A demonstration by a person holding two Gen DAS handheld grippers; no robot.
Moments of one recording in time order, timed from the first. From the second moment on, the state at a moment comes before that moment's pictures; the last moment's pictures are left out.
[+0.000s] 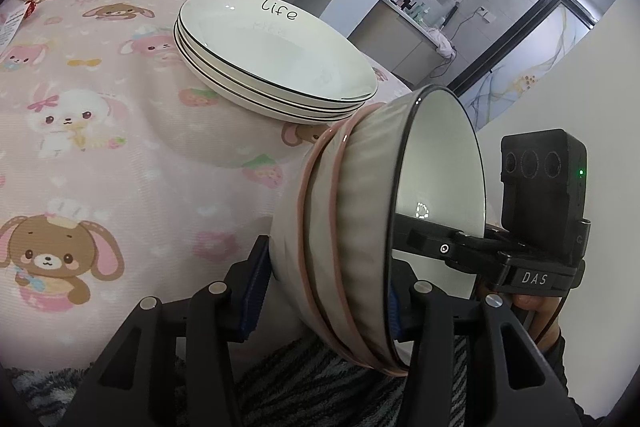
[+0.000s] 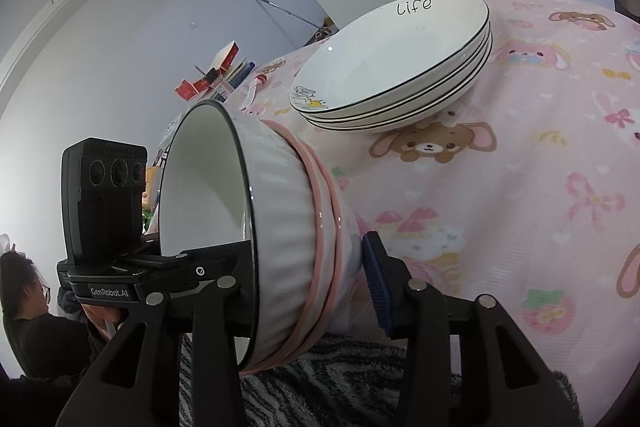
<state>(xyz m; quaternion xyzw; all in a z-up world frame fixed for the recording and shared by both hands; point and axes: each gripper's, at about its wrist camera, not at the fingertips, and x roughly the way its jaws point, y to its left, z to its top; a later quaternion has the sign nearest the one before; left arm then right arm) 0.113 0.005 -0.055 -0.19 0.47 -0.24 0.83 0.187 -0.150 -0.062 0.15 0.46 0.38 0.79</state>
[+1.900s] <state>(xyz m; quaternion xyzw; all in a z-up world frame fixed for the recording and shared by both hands) 0.127 0.039 -0.038 -0.24 0.43 -0.17 0.85 0.221 -0.160 -0.061 0.35 0.45 0.39 0.73</state>
